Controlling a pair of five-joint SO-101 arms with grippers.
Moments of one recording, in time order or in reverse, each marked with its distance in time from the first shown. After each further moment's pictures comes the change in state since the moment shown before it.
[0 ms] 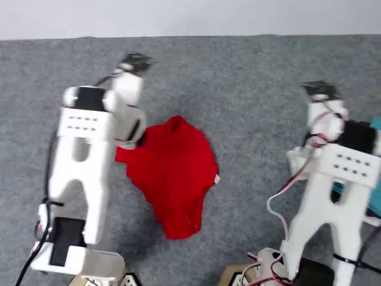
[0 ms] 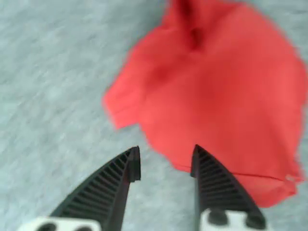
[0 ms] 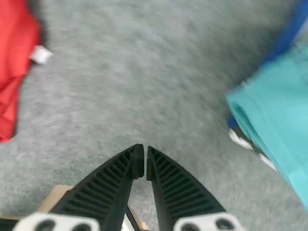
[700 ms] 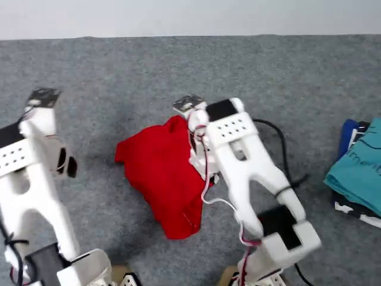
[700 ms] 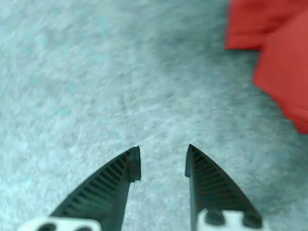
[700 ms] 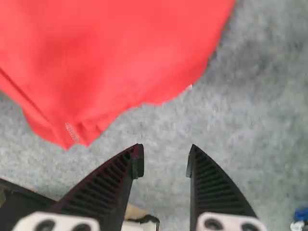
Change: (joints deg) left arm -30.2 -12.2 22.2 -5.8 -9.5; right arm -37.8 30.6 -9.8 -4.3 -12.7
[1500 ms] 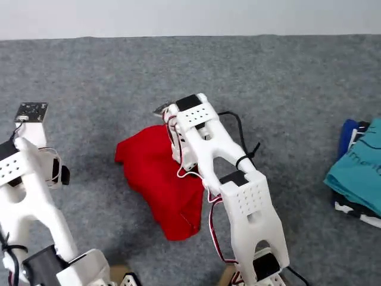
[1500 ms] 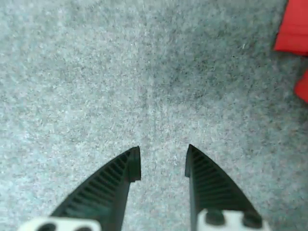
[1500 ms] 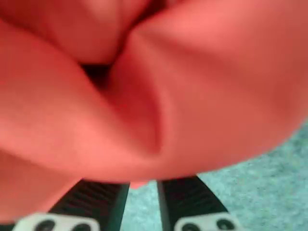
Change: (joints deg) left arm -4.2 -0.5 9.2 -10.3 -0.4; right arm -3.0 36.5 -31.2 3.3 4.2
